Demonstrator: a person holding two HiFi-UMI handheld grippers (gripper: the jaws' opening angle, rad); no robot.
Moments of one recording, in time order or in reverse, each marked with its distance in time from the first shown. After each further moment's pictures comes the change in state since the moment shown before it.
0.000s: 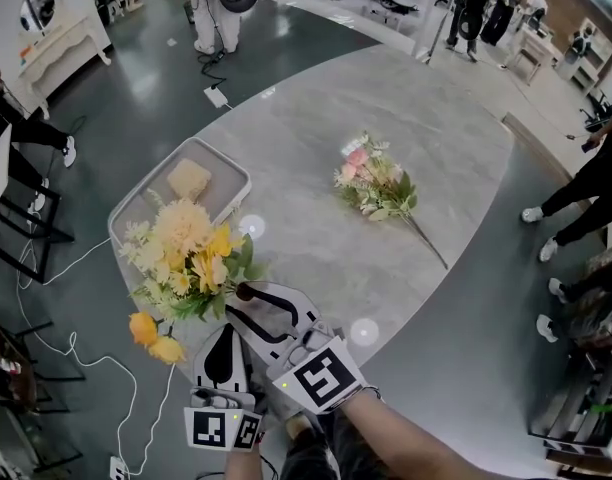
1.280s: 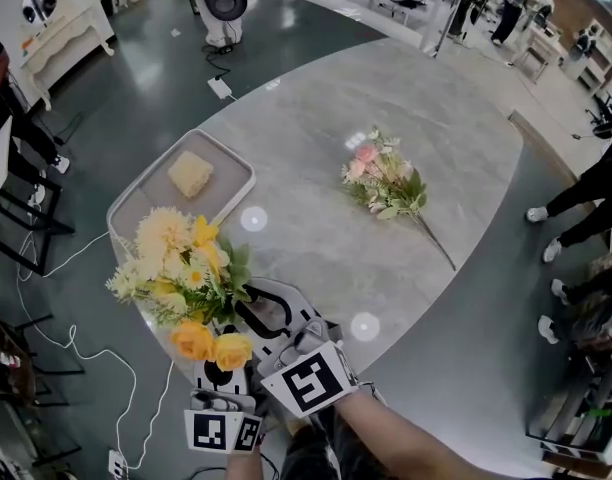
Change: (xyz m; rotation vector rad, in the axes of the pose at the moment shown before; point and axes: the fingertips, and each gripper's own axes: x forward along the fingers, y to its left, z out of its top) left arm -0.002 0.010 -0.007 -0.009 0.016 0.024; right arm 0.018 -0.006 -0.001 -0.116 0.032 -0.056
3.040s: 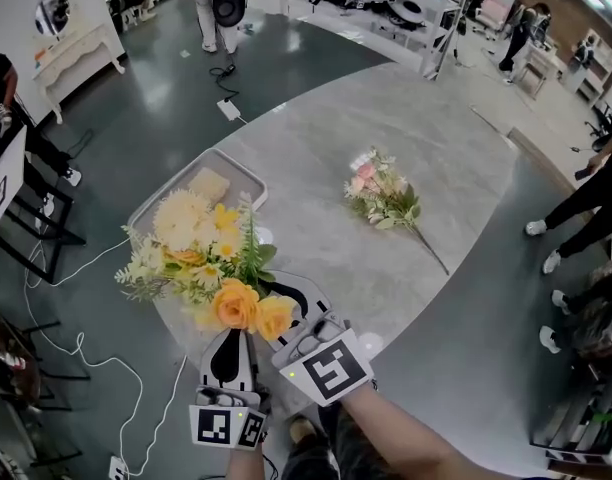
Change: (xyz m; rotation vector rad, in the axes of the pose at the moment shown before) left arm -0.015 -0.011 0.031 0.026 -0.030 -0.017; right arm -0.022 -0.010 0.059 0.085 -0.157 -0.031
